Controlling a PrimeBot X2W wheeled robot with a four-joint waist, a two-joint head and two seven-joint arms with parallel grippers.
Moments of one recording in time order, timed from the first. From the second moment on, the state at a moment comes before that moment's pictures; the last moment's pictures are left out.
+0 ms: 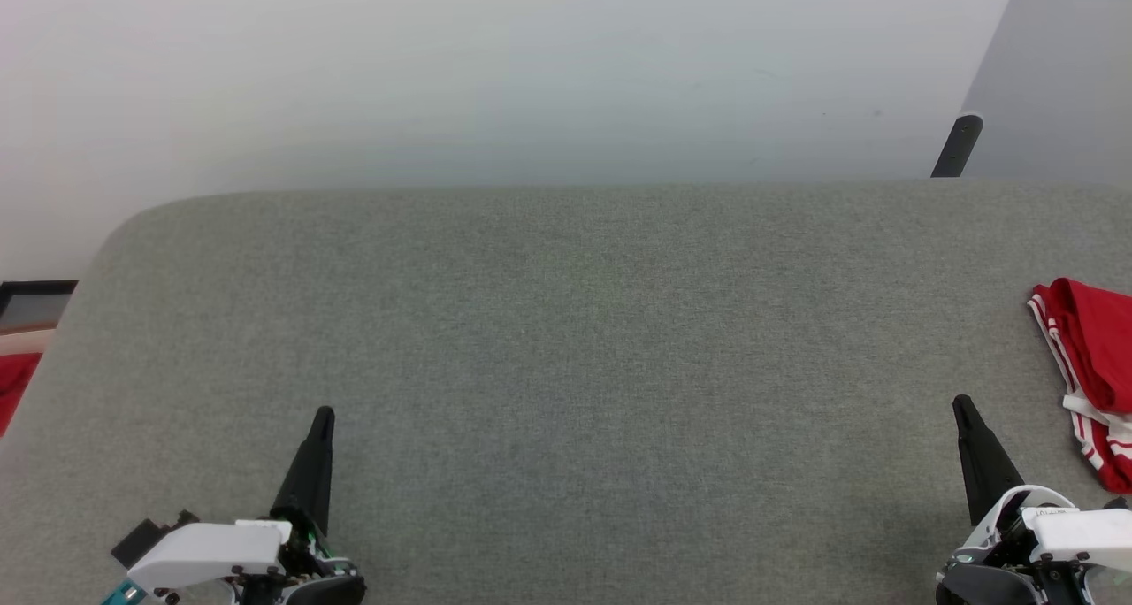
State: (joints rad) left arm -0.11 0.05 0.11 0.24 -1.61 -0.13 0.11; right arm -0.11 -0.05 -0.11 0.24 1.62 0.13 0.11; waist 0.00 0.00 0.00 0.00
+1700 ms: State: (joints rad) left arm -0.11 0.05 0.11 0.24 -1.61 -0.13 0.11; right arm -0.11 -0.05 -0.11 0.24 1.62 0.13 0.11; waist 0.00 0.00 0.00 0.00
